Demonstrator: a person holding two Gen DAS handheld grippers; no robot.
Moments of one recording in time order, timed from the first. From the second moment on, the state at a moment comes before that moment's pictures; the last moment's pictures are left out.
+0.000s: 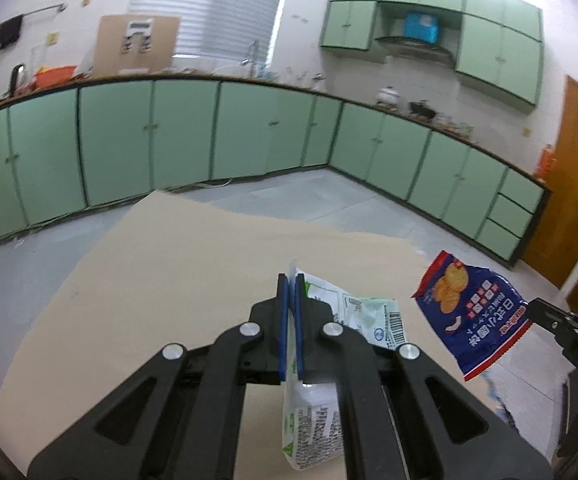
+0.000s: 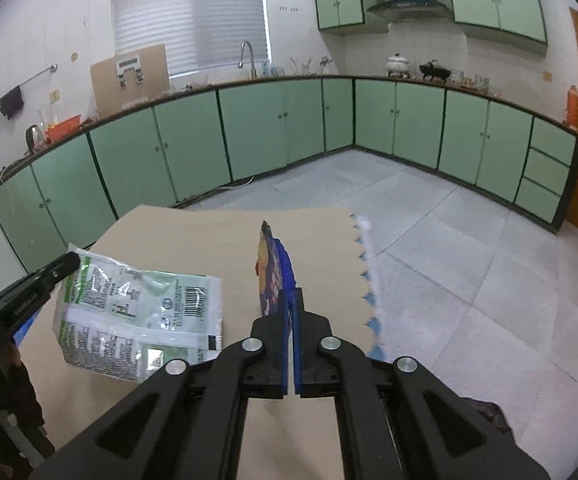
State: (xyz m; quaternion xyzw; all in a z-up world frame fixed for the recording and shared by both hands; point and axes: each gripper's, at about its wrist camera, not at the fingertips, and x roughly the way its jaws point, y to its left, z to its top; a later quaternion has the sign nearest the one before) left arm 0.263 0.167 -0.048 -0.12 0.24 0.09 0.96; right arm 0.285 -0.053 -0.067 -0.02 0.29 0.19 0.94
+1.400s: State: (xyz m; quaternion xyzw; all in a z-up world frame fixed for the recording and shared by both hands) left arm 0.294 -0.179 -0.165 0.02 0.36 -0.14 0.92; right arm 0.207 -0.322 -0.198 0.08 0.40 -0.04 0.91
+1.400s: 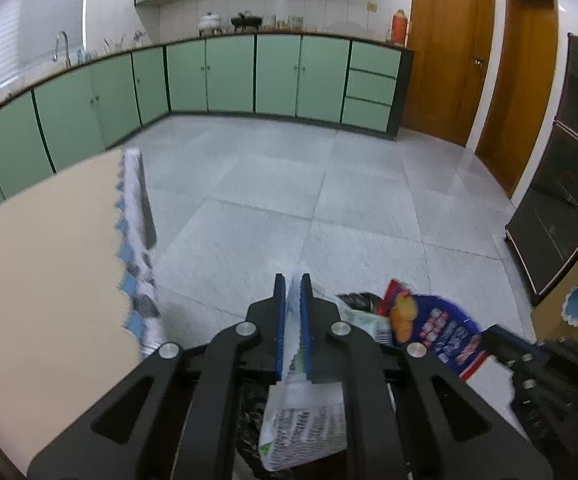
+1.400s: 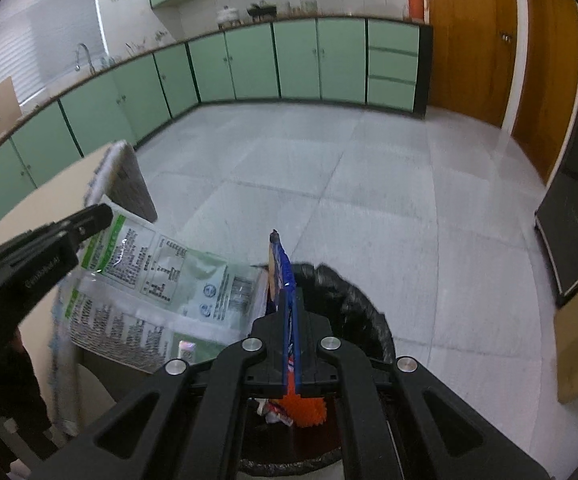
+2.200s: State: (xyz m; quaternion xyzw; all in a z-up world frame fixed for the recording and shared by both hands) left arm 0.260 -0.117 -0.102 -0.02 0.31 -0.17 0.93; right arm 0.162 -0.306 -0.135 0.08 0.35 -0.01 0.93
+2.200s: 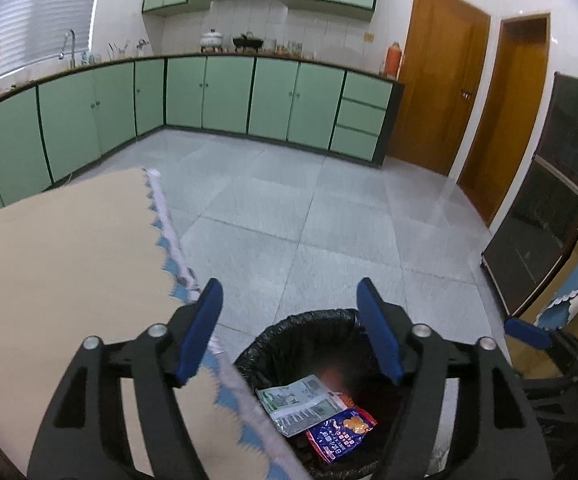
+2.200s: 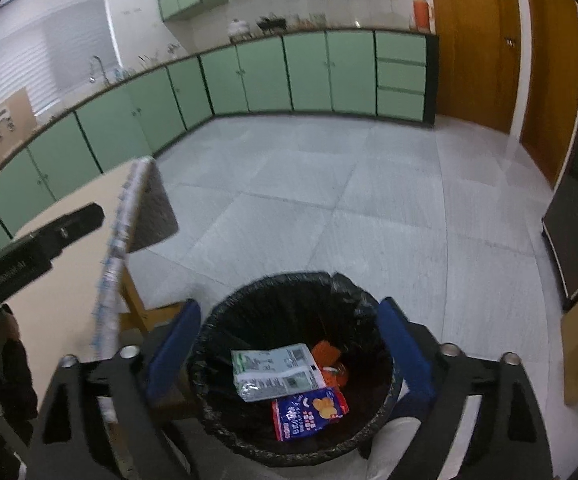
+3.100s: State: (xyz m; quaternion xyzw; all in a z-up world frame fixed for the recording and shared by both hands) left arm 0.097 -0.036 -0.017 -0.01 0.21 -0.15 0.97; right arm 0.024 -0.221 -0.024 0.06 0.25 0.06 0.97
